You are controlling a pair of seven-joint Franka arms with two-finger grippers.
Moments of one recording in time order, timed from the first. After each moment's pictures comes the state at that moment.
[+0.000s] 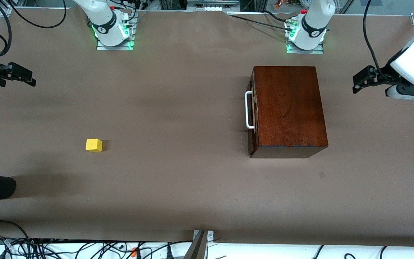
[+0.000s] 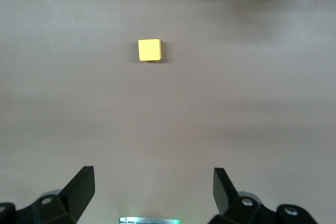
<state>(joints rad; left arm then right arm) -0.14 0.03 0.04 -1.55 -0.01 1.55 -0.04 -0.01 -0.02 -0.07 -1.67 0.01 1.57 -0.10</state>
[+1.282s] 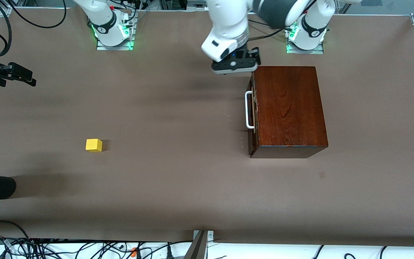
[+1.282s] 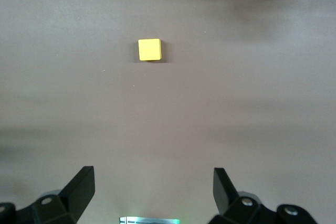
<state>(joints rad) -0.48 0.30 -0.41 -1.50 0.23 1.60 -0.90 -0.01 -0.02 -0.07 -1.67 0.01 1.57 -0.10</state>
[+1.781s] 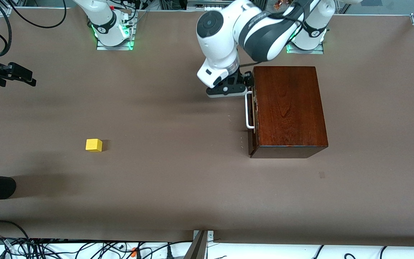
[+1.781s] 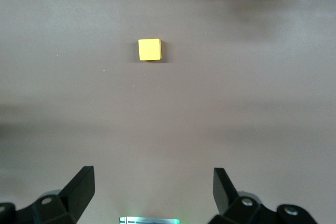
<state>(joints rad) -0.48 0.44 -0.39 -1.50 0.32 1.68 -0.91 -0.01 -0.02 -0.07 -1.67 0.01 1.57 -0.10</state>
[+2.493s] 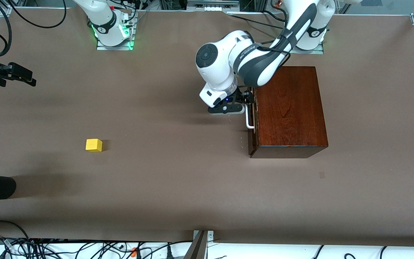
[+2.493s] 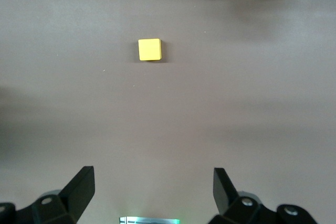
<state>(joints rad) -0.47 0.57 -0.38 -1.52 0.42 1.75 -0.91 -0.01 -0.02 -0.07 -1.67 0.01 1.57 -0.10</state>
